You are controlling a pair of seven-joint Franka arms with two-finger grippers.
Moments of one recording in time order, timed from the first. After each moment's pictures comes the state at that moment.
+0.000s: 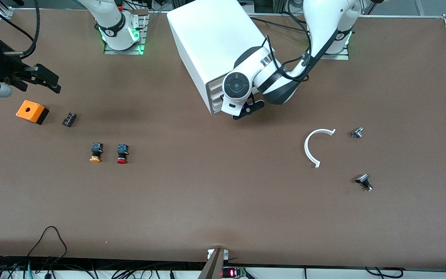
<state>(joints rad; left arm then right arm) -0.38 0.60 -0.48 -1.62 -0.05 1.81 -1.28 -0.02 -0.02 0.09 -1.60 0.01 1.57 0.15</state>
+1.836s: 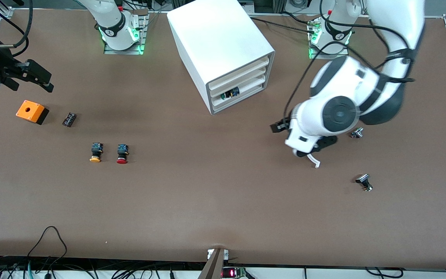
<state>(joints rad) -0.06 0.55 -0.45 -1.26 0.01 1.46 -0.85 0.00 -0.04 0.08 -1.59 0.00 1.60 0.11</state>
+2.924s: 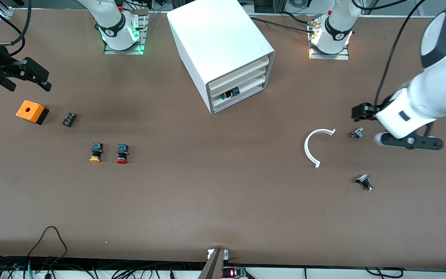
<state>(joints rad) 0.07 0.37 -0.31 -1.17 0.11 1.37 -0.10 0.00 -0.04 0.08 -1.58 0.00 1.60 0.07</state>
